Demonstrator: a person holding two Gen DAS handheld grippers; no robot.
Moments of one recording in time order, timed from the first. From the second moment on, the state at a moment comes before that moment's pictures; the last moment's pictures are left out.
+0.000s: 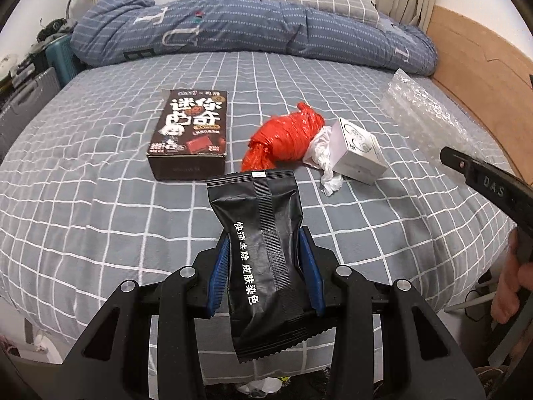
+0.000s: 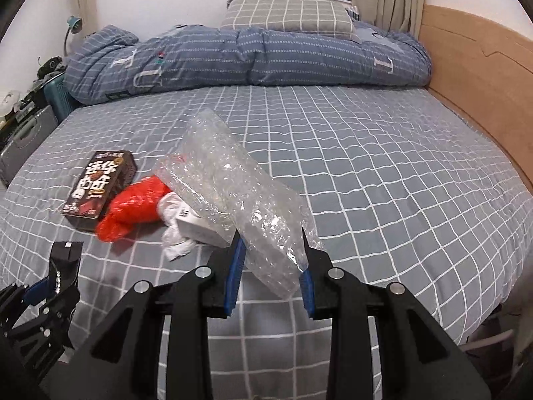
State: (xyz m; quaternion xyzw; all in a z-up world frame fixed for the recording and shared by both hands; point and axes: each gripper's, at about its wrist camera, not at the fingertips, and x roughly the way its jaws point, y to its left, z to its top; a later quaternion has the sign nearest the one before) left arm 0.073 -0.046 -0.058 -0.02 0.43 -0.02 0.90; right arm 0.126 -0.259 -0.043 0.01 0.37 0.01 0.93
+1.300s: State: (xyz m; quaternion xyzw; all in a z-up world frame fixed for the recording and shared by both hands) left arm -0.021 0.019 -0.002 -0.05 0.39 -0.01 0.92; right arm 0.025 -0.170 0.000 -0.02 0.34 0.09 0.94
